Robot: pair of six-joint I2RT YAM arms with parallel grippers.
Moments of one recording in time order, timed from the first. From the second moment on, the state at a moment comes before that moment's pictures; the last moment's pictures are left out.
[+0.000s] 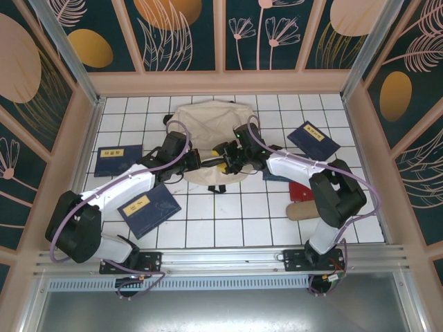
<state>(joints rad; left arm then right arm) -0.57 1.43 0.91 -0.27 0.04 -0.69 0.65 1.72 1.07 -0.06 -0.45 1.63</state>
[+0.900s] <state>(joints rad) -0.57 1.41 0.91 -0.28 -0.08 -0.69 0.65 1.76 1.12 -0.18 -0.32 1.67</state>
